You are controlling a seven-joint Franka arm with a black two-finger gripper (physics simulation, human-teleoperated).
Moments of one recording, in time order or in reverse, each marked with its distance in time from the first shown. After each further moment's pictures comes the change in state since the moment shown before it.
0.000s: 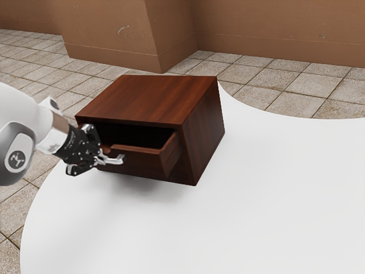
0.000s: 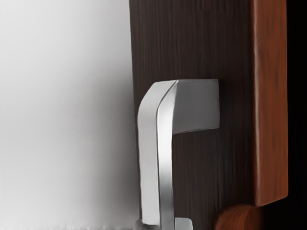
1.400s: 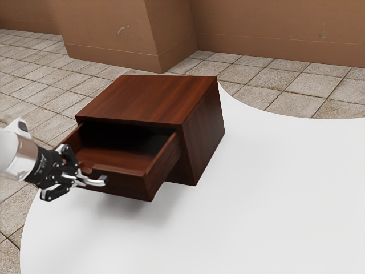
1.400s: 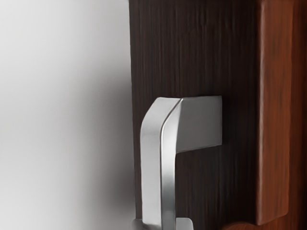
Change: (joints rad) arm 0.057 -0.275 -0.020 -0.223 0.016 -0.024 0.001
